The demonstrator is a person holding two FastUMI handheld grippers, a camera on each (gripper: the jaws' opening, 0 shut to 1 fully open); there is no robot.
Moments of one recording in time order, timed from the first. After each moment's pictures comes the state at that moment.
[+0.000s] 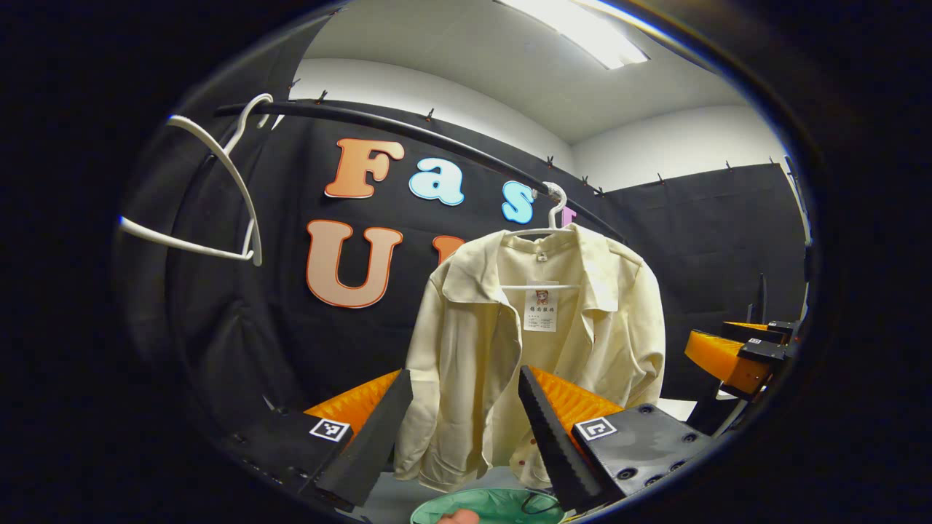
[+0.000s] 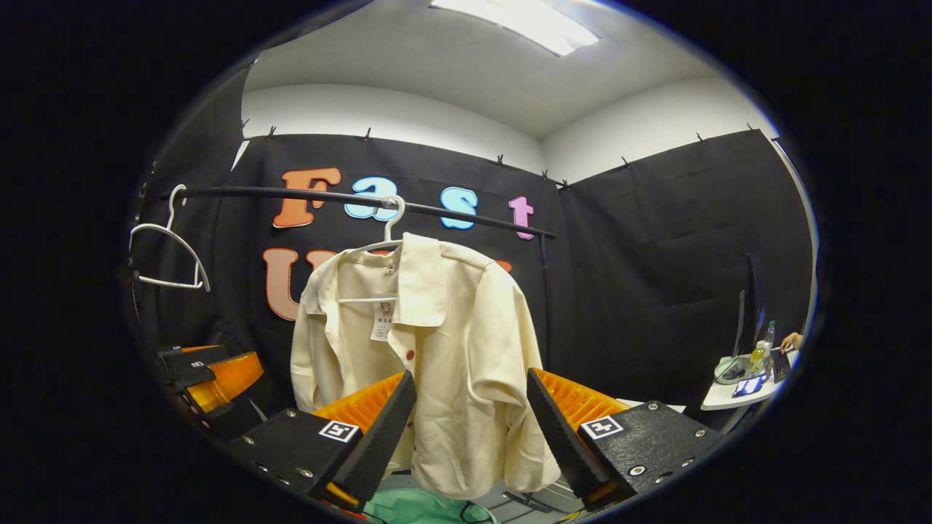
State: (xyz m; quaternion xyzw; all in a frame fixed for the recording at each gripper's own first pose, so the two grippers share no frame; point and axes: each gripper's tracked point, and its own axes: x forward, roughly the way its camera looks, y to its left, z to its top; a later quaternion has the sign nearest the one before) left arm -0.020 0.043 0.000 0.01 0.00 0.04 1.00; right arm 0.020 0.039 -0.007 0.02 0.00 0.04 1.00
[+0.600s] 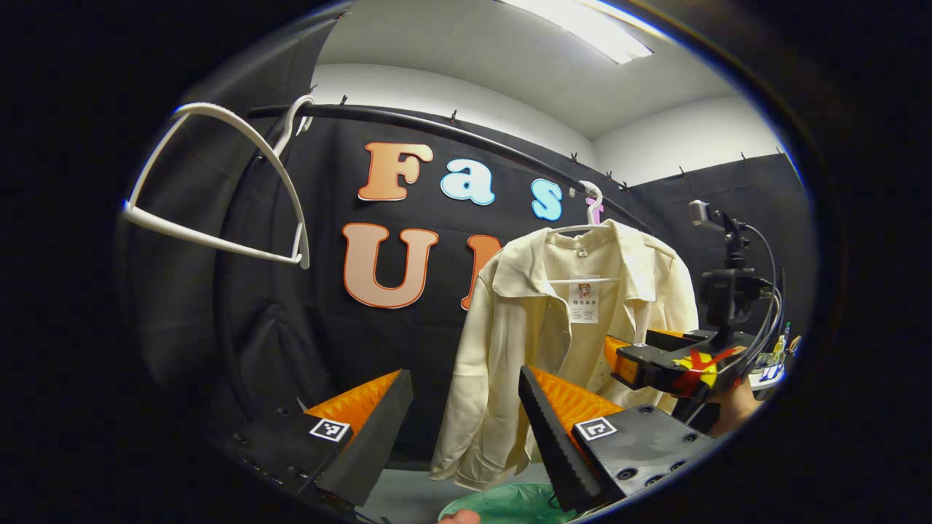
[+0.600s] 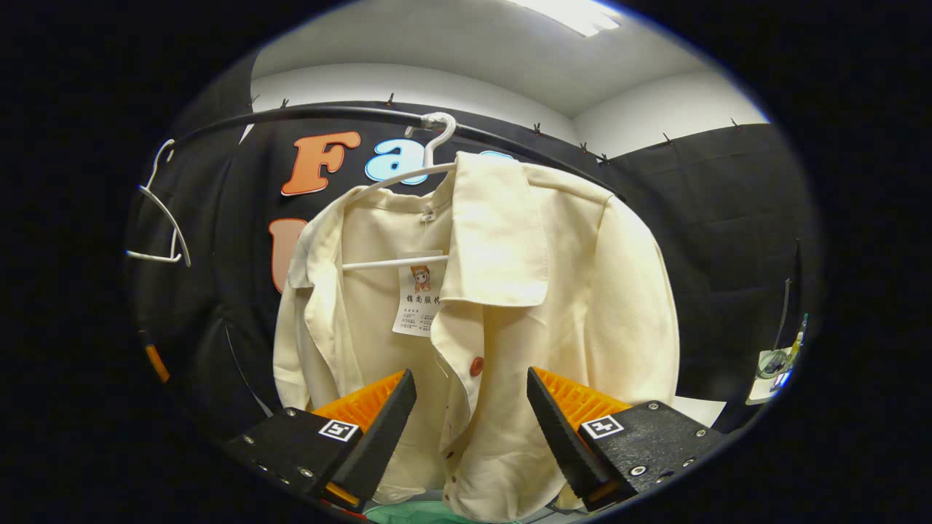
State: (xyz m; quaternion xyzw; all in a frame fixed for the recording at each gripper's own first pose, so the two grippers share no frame) left arm -0.042 0.090 -0.005 0.02 0.00 0.09 1.00; right arm 0.180 0.121 -0.069 0.00 0.05 0.05 1.00
